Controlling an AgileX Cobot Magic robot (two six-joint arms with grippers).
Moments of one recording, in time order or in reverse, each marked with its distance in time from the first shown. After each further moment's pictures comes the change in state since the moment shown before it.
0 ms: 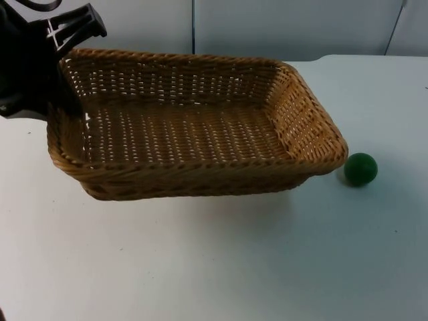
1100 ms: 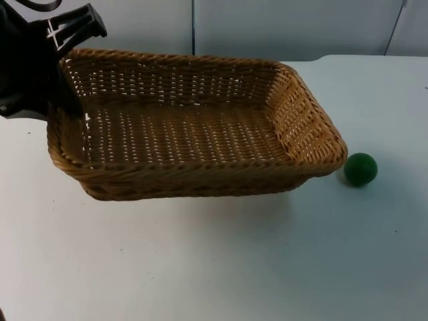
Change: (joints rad) right arm 0.000 0.210 -0.019 -0.505 -0.298 0.254; left arm 0.000 0.000 0.000 0.000 0.000 0.000
